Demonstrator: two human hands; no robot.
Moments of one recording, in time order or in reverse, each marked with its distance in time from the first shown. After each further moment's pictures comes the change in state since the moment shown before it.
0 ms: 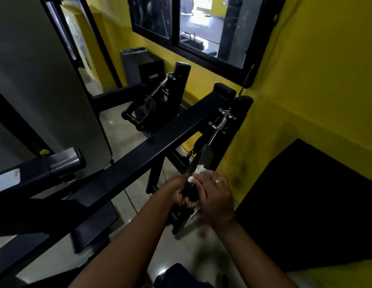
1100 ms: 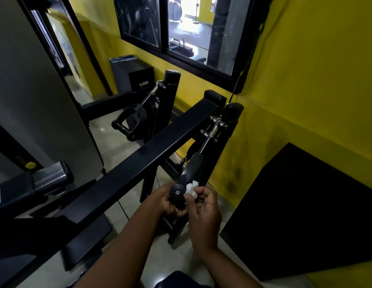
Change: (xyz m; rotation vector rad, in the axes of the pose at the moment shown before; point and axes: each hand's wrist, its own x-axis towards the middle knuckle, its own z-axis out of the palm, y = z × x) left_hand 0.015 0.010 -0.018 -0.063 -0.037 -0.102; right_hand -0.002 -0.051 -0.002 0.621 0.179 0.751
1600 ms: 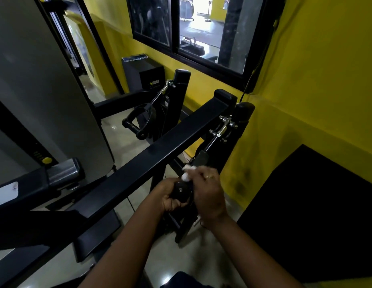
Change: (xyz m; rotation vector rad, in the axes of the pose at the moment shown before) left_hand -0.018 0.002 -0.009 -0.195 0.031 0.225; right_hand 0.065 0.021 0.012 -0.666 -0.175 -0.737
